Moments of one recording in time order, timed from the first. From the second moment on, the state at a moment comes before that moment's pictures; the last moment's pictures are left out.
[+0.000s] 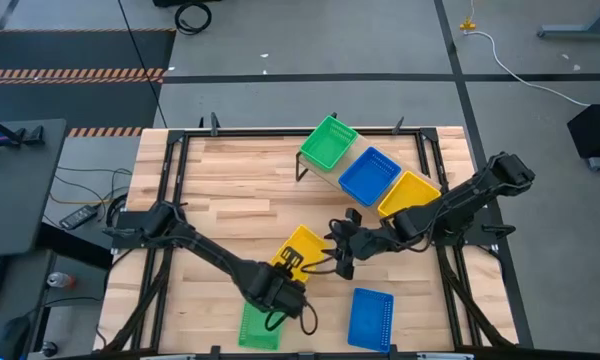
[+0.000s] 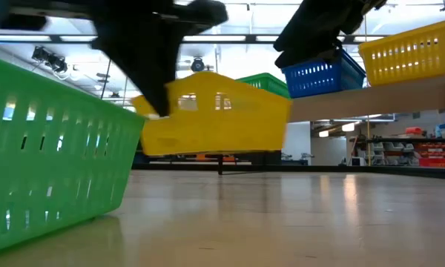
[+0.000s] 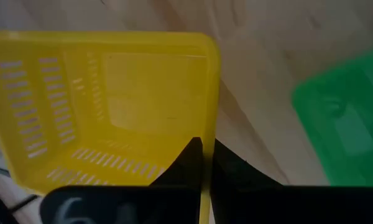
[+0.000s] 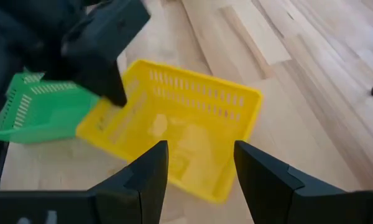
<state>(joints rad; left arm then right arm) -0.52 2.07 1.70 -1.04 -0.40 0.17 0.39 1.47 0.96 -0.22 0.42 0.51</state>
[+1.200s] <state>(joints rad) -0.59 2.03 1.75 -0.87 -0.72 0.35 0.30 1.47 0.97 -0.43 0.27 0.55</state>
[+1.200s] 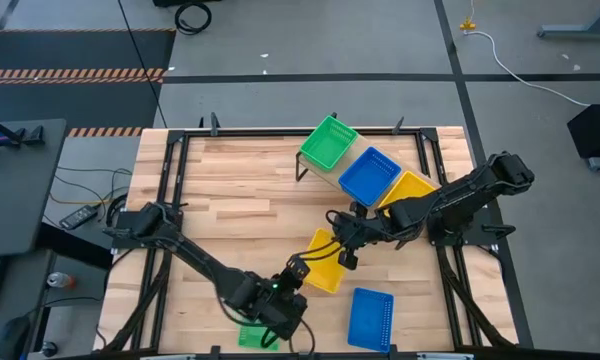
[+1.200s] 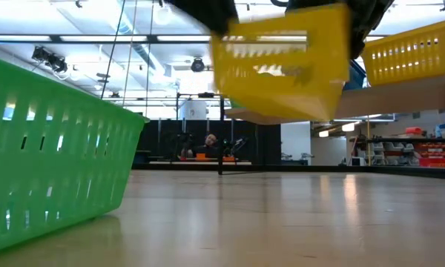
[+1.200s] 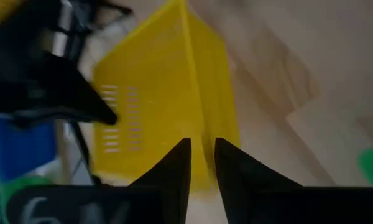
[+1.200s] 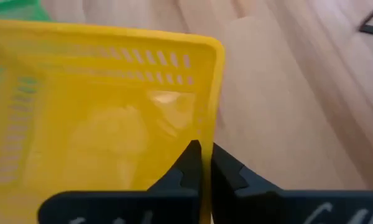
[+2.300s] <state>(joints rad) -0.49 1.65 1.79 -1.11 -0.90 -0.13 0.26 1.46 1.66 -1.24 0.34 0.38</state>
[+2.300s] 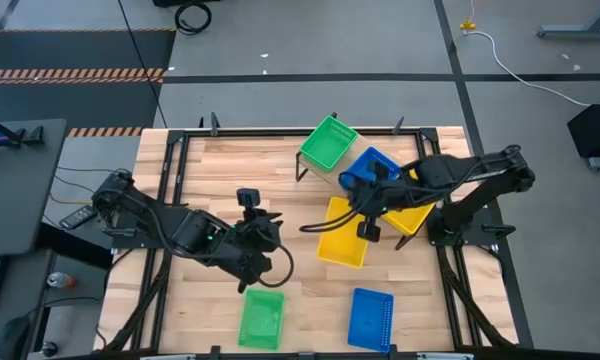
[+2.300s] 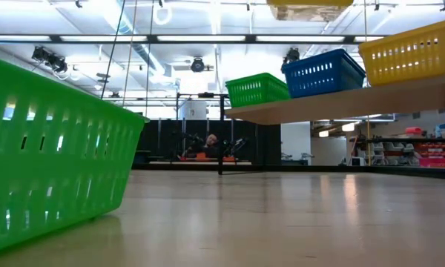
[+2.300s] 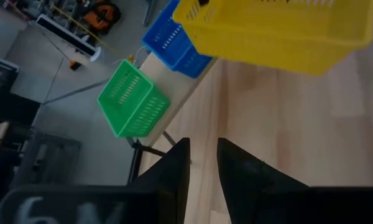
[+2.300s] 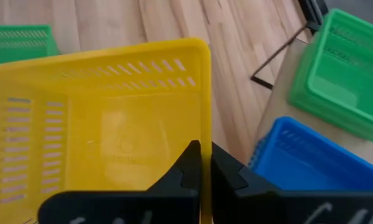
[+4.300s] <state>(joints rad) -0.10 1.62 1.26 0.08 0.04 0.21 0.20 1.06 1.68 -1.57 0.32 0.65</state>
